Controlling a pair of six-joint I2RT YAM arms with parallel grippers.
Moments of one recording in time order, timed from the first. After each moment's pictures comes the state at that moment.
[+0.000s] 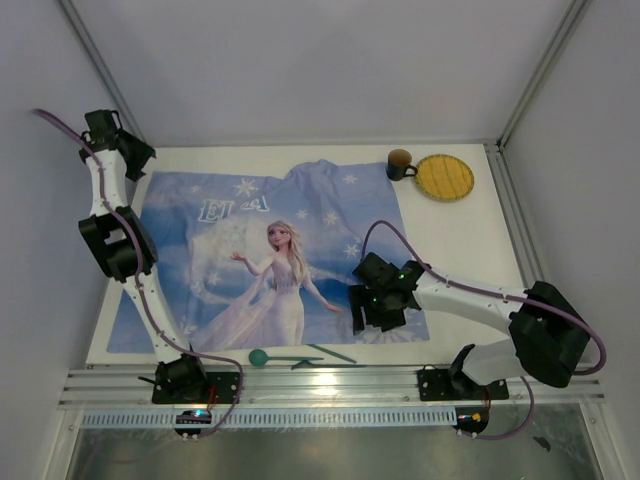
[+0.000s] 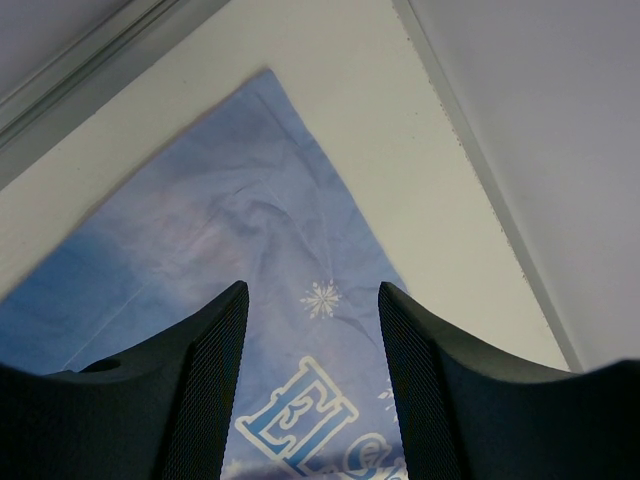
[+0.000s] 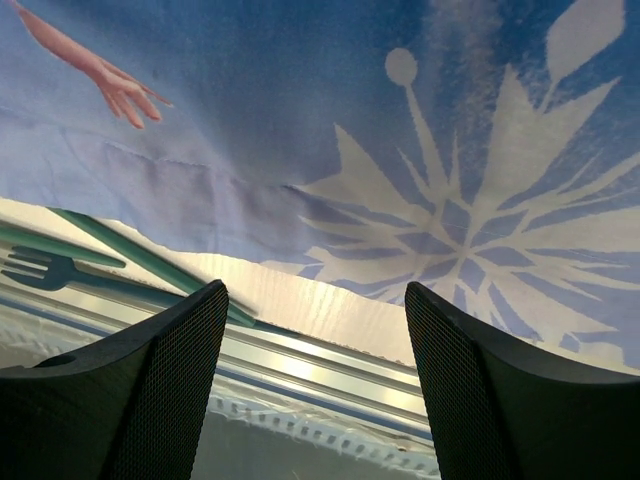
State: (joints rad) left arm 0.38 2.33 2.27 -0.74 0.07 -0.68; right arm 0.86 1.36 0.74 -0.66 -0.09 0.73
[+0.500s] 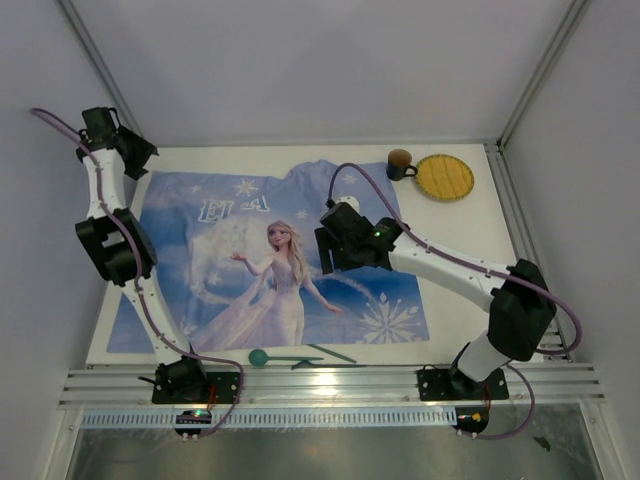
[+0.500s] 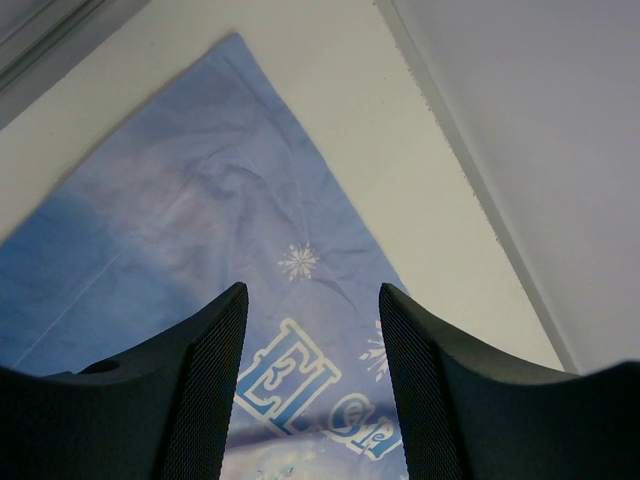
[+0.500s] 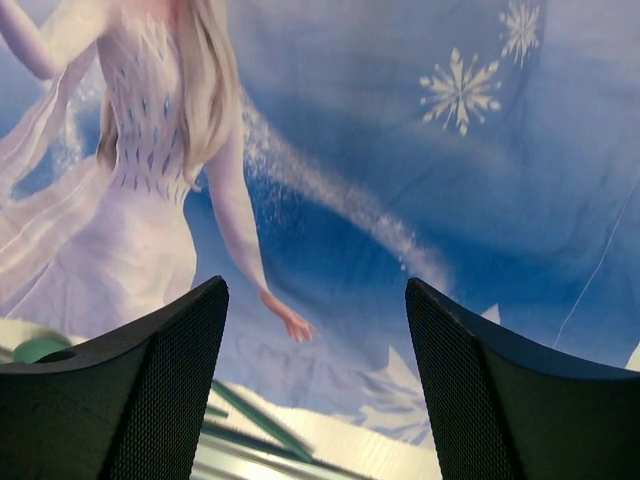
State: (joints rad) left arm 0.37 2.26 2.20 -0.75 0.12 -0.68; right arm 0.86 1.54 1.23 -0.68 0.21 0.56
